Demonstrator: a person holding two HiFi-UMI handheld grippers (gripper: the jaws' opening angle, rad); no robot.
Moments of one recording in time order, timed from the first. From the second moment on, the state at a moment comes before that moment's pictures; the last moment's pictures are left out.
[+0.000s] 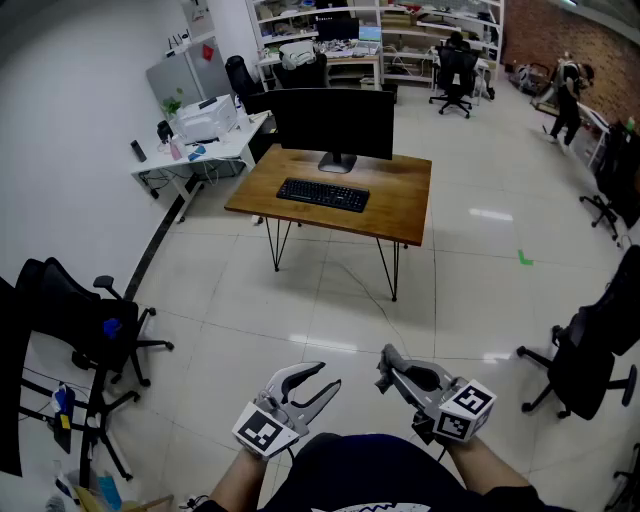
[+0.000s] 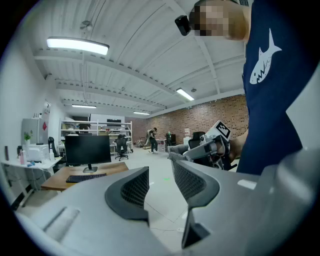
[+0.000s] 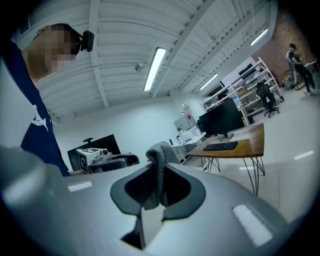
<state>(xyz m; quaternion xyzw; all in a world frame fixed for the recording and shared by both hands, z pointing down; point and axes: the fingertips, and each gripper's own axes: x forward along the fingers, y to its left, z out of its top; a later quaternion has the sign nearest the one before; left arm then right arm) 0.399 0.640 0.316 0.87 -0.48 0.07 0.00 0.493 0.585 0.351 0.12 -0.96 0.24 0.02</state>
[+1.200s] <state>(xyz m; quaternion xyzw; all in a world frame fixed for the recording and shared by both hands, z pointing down) 0.281 0.528 0.332 0.87 -0.48 0.05 0.02 0.392 0.474 0.358 0.14 -0.96 0.23 0.04</state>
